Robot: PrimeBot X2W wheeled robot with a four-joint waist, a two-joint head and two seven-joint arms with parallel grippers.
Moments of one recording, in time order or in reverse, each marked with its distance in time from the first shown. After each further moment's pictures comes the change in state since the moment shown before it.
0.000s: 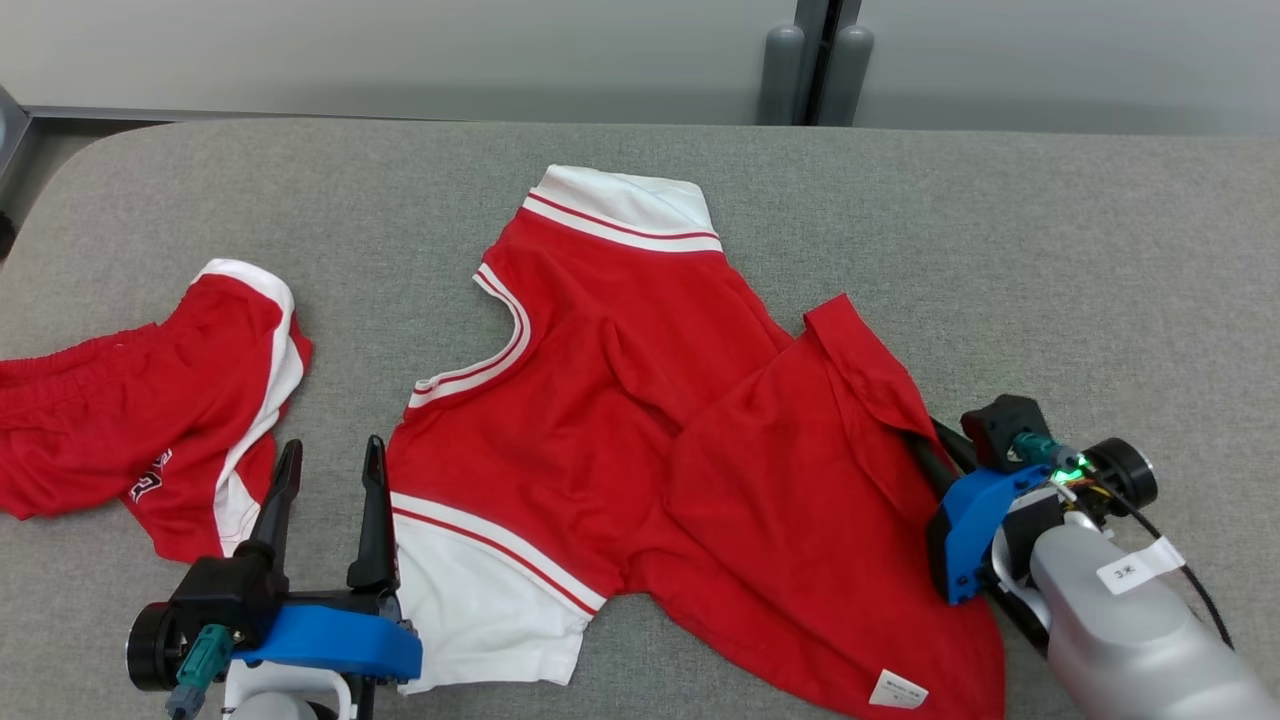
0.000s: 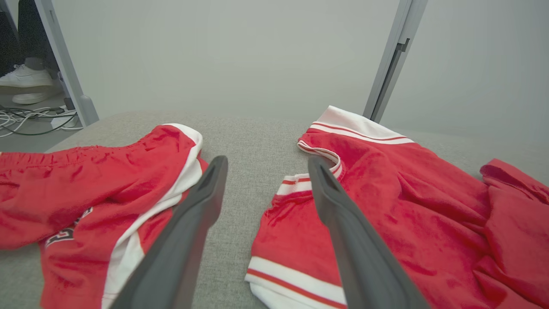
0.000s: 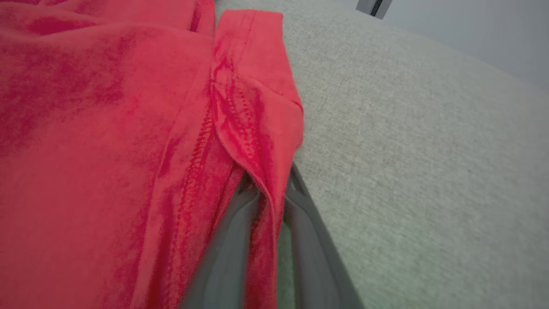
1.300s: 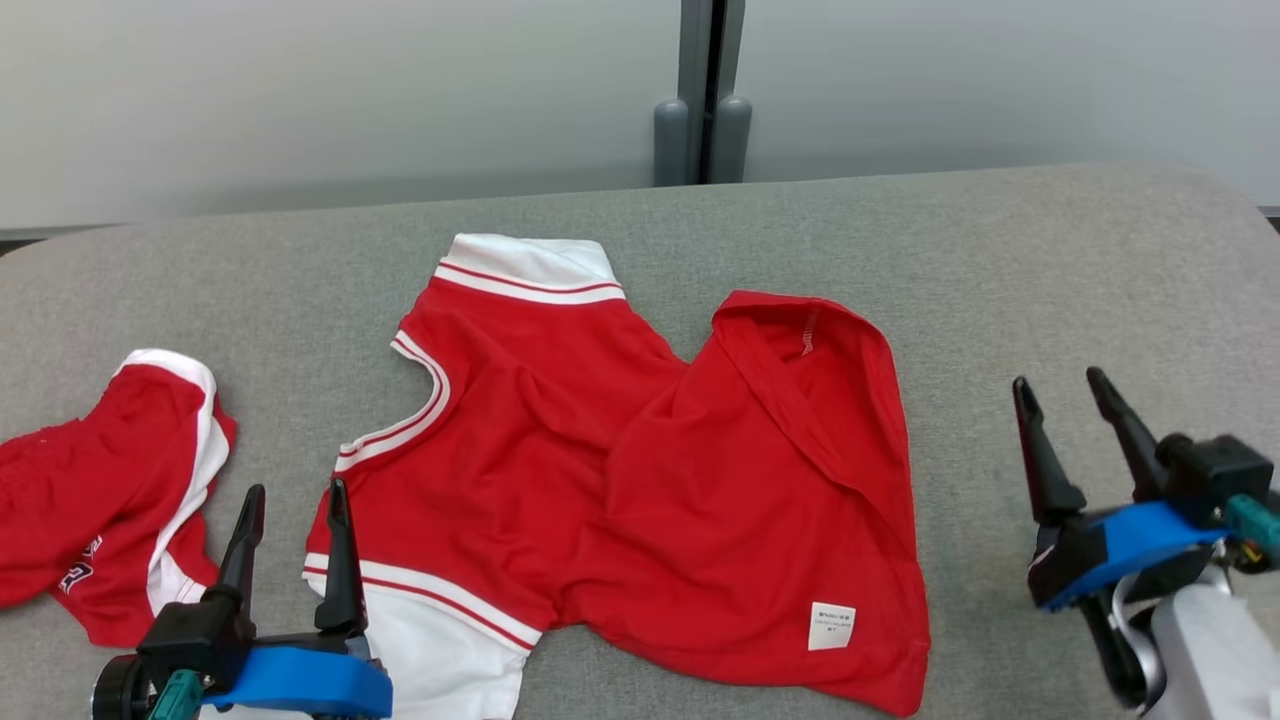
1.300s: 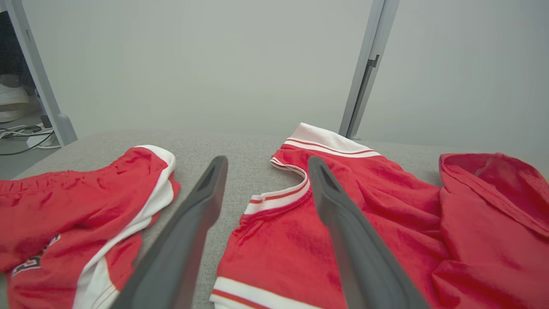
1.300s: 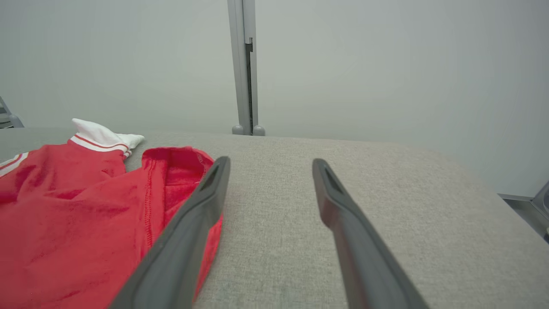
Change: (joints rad) left arm 0.068 0.000 0.058 -0.025 0.015 0.002 0.000; right arm 0.349 -0.026 -0.495 -0.580 -0.052 0.000 -0.010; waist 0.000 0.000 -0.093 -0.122
